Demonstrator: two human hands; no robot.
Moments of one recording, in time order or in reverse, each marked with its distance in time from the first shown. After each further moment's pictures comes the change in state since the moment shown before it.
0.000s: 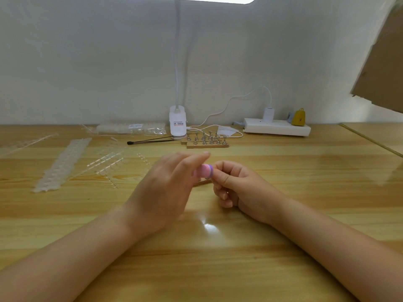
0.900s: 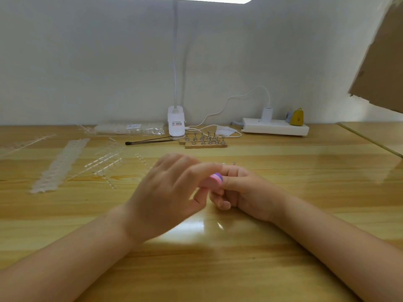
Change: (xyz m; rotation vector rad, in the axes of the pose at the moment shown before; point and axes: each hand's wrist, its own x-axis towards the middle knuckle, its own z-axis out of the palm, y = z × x) left_hand 0.005 0.006 0.001 0.109 0.053 0.151; right_hand -0.001 -0.007 -0.004 0.053 -0.185 0.053
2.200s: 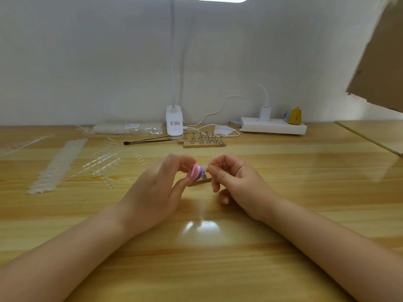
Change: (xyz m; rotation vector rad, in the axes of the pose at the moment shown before) left_hand -0.011 -0.005 -0.001 -0.253 -0.135 -0.416; right_hand -0.001 0.002 0.010 -0.301 0.344 -0.180
